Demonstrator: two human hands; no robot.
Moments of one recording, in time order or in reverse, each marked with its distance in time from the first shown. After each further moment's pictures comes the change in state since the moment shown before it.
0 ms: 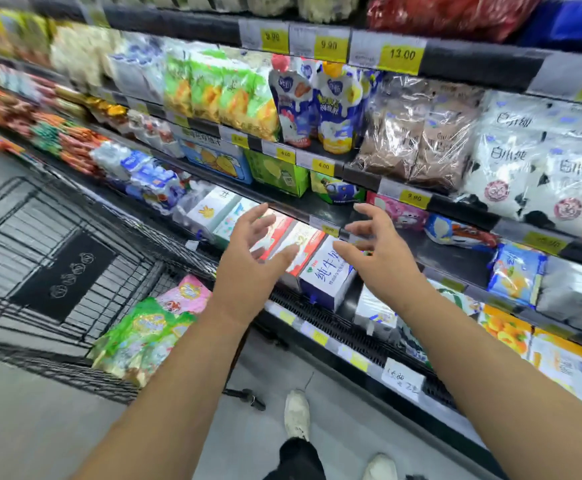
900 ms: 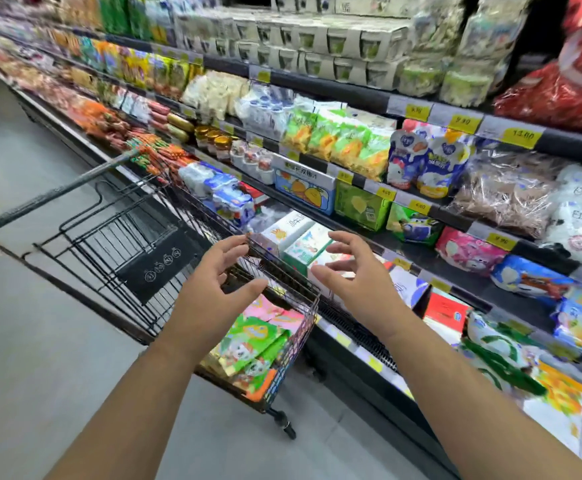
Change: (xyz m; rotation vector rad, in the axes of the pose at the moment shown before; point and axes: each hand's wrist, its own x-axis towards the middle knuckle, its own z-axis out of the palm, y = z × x) left_hand -0.141 -0.002 -0.263 0.130 0.152 0.034; right_hand -0.106 -0.138 0.201 0.041 -0.157 -0.179
